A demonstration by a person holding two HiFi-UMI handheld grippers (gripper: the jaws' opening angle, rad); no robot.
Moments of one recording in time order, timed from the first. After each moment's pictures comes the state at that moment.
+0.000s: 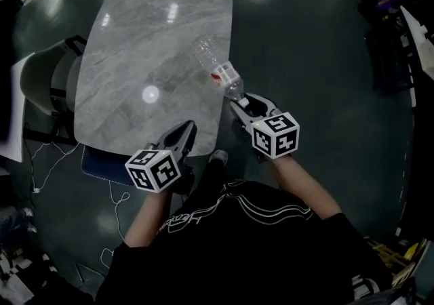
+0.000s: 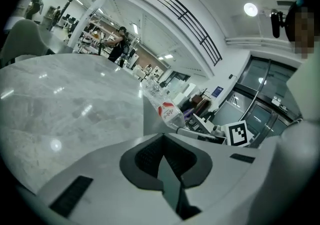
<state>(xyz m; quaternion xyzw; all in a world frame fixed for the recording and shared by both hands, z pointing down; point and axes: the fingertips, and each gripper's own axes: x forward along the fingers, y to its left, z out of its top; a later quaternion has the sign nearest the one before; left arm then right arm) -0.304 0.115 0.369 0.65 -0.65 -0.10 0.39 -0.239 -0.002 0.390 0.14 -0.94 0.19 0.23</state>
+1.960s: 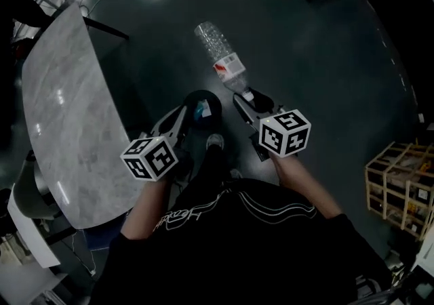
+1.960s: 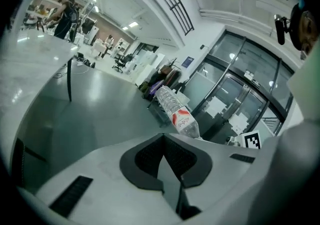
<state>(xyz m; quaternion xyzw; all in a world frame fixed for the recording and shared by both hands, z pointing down) -0.053 -0.098 0.372 0.78 -0.47 0.01 0.40 0.089 -0.128 0.384 0.40 -0.86 0.29 0.11</state>
